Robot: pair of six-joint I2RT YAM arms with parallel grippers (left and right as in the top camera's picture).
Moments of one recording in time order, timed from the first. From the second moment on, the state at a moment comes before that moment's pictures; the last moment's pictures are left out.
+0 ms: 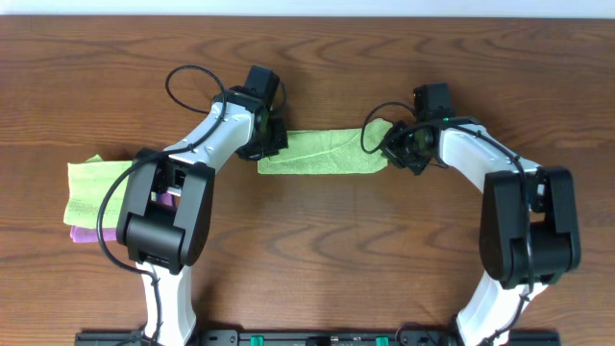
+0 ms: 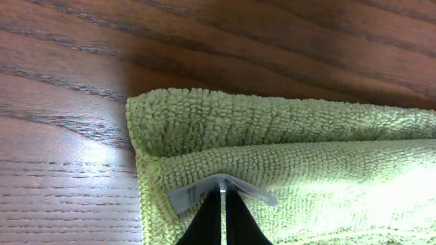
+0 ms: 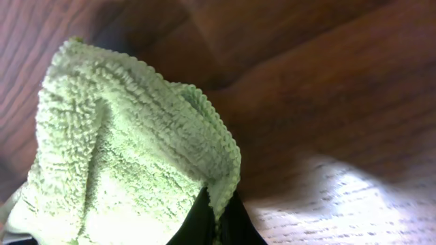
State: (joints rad) left arm -0.33 2.09 1.45 -0.71 0.14 -0.51; right arm 0.13 1.97 1.17 -0.46 -0.30 0.81
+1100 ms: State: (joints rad) left arm -0.33 2.09 1.45 -0.73 0.09 -0.51; right arm 0.30 1.86 1.36 -0.60 -0.23 0.62
